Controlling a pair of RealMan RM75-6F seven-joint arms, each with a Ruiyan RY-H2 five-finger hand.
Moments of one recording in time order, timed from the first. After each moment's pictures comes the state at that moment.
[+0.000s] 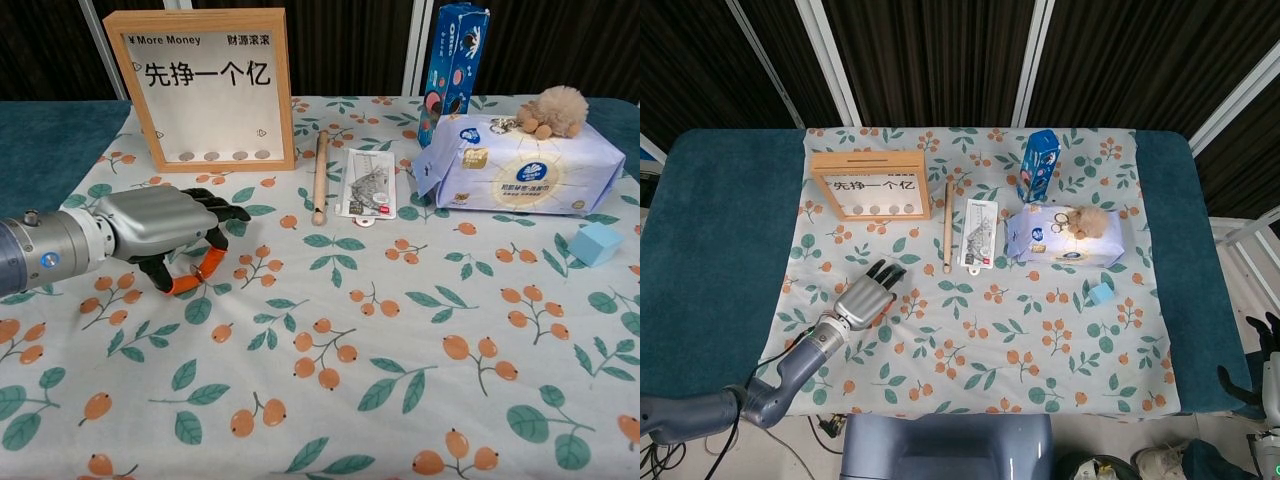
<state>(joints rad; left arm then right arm) -0.80 -1.63 -0.02 -1.31 1.19 0.81 0.54 -0.03 -1.04 0.14 -1.88 -1.13 1.46 -0.07</state>
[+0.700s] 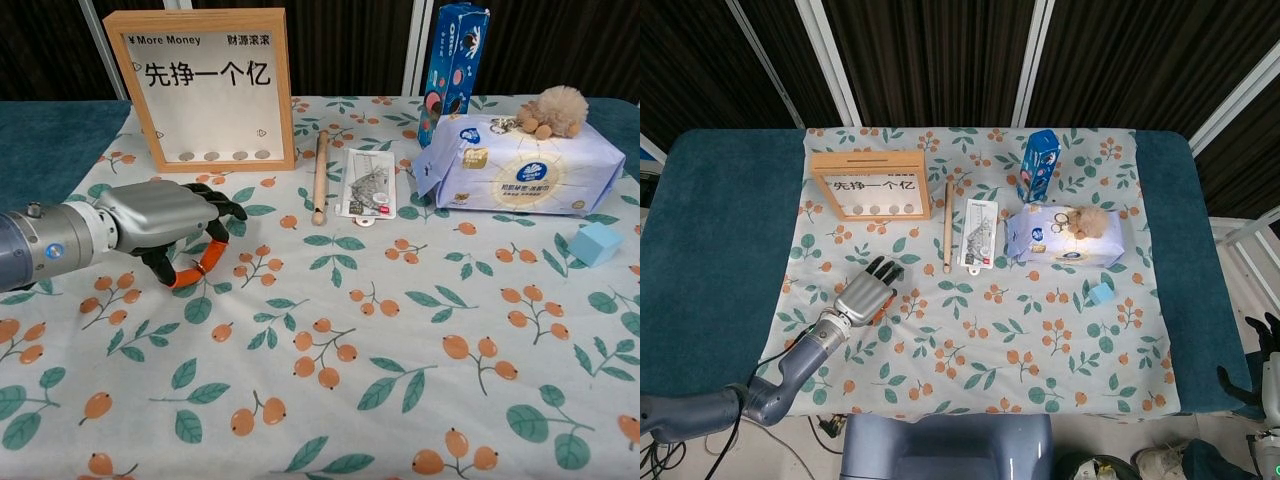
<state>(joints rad) -0.81 -1.62 -0.04 -1.33 1.16 0.81 0.51 -0.03 -1.04 0.14 -1.89 -1.12 1.46 -0.07</state>
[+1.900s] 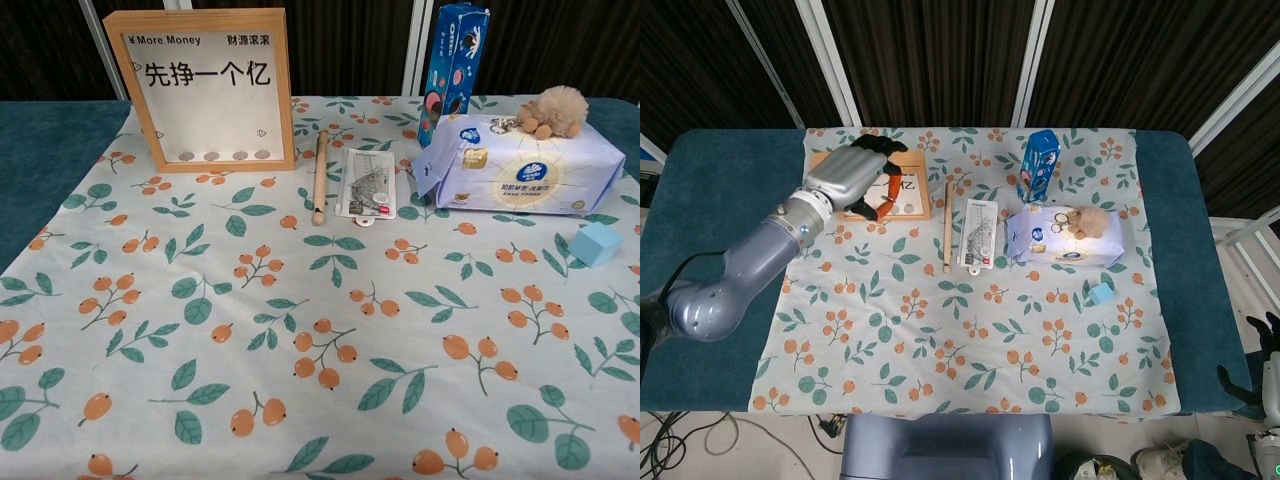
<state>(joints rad) -1.32 -0.86 -0.24 -1.68 0.37 0.44 0.37 -0.03 -1.04 0.14 -1.89 -1.12 1.46 -0.07</state>
